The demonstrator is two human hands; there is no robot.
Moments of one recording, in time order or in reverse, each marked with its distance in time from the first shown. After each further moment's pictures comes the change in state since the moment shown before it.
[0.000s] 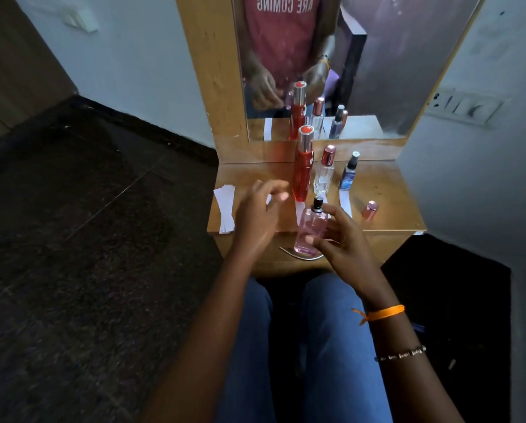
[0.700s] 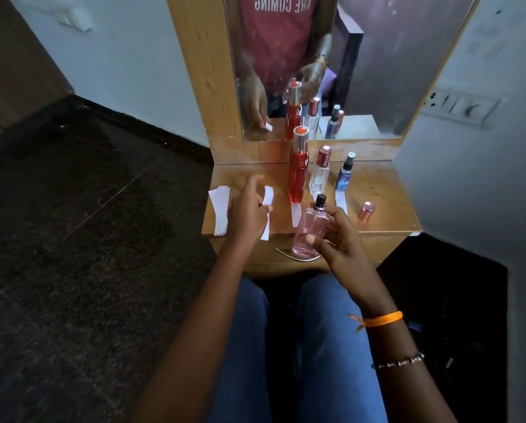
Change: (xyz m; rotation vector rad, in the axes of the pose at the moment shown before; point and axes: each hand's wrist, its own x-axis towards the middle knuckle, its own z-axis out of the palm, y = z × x) left_hand 0.017 -0.013 0.006 0.172 0.027 -0.123; right_hand -0.007 -0.004 -0.001 0.172 -0.017 0.016
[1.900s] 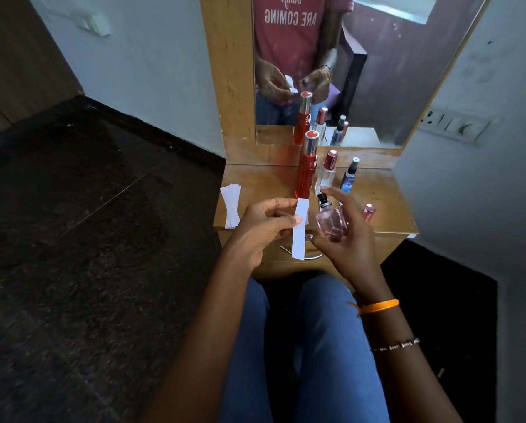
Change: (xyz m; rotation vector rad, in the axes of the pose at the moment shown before) left_hand -0.056 0.026 -0.038 -0.759 -0.360 -0.292; right_hand -0.005 -0.020 0.009 -0.271 0.152 -0.237
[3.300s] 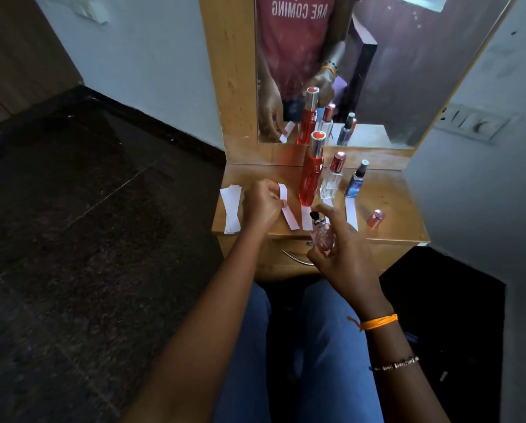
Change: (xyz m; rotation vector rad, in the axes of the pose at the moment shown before) left_hand 0.088 -0.010 -0.003 0.607 0.383 0.152; right_hand 0.002 0.011 0.007 -0.451 -0.123 0.001
